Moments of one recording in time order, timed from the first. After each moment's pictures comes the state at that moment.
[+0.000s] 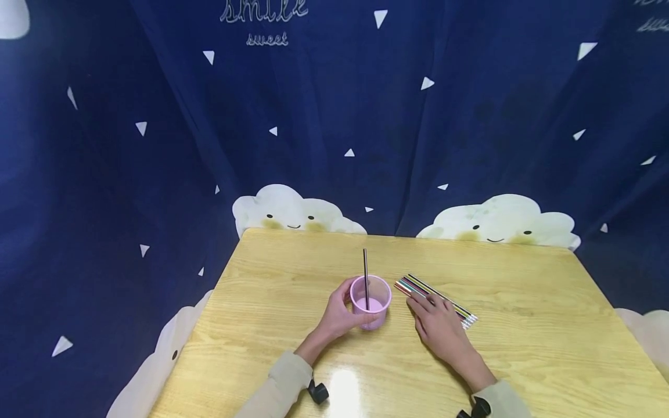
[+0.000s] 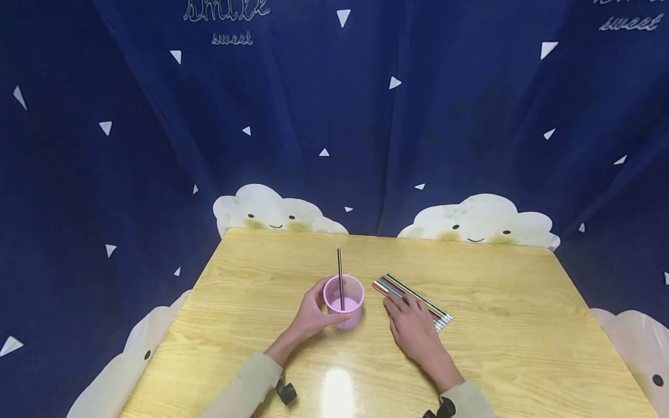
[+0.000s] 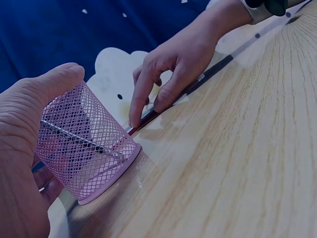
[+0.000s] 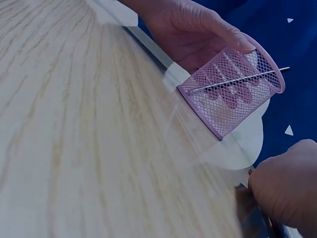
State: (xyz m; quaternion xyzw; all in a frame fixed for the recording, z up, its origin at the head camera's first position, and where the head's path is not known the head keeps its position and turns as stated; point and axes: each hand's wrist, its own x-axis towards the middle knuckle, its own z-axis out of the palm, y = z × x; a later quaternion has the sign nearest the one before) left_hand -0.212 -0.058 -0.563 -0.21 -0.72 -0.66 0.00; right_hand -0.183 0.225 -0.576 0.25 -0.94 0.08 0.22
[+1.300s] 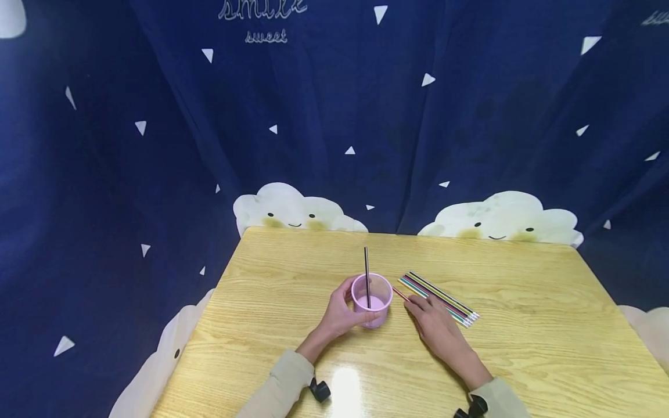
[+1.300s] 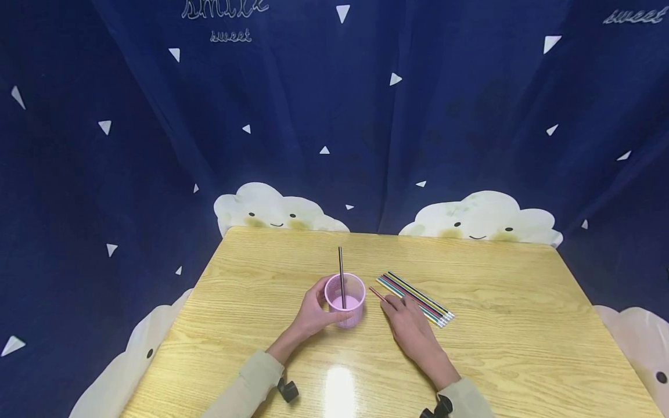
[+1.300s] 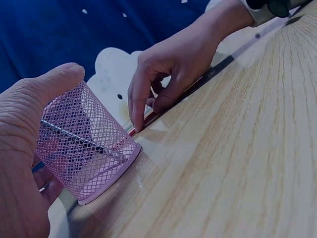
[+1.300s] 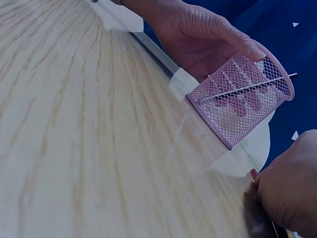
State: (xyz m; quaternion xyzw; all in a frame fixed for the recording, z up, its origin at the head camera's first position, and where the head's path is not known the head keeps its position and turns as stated) left_hand -0.212 -0.058 -0.564 -0.22 -0.72 -0.66 0.01; right_hand -0.184 0.214 -0.583 0.29 -0.92 0.10 0.25
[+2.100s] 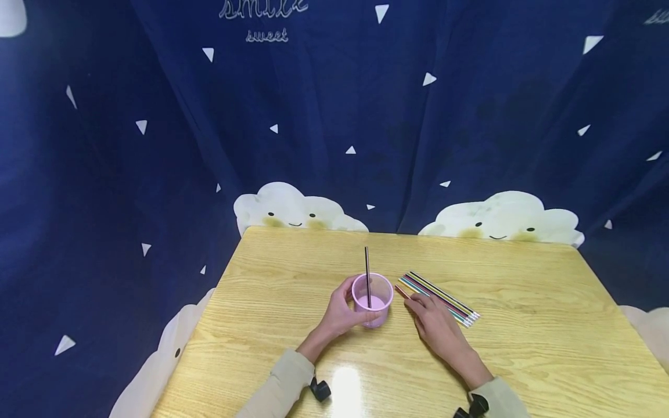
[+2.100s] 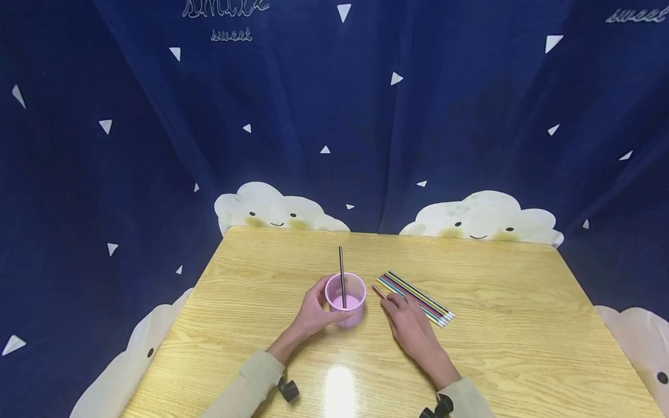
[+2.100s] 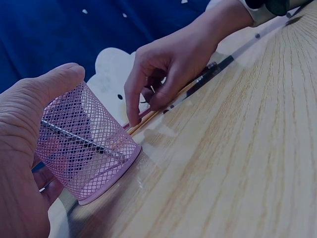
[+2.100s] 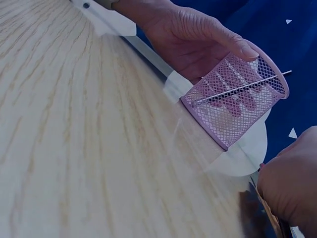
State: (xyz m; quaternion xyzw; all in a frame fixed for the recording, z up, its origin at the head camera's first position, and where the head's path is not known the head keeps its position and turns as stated) left_hand -0.211 -0.059 -0.565 -0.22 -0.72 -0.66 0.01; right_hand -0.186 0.214 -0.580 0.29 -0.91 0.14 0.25
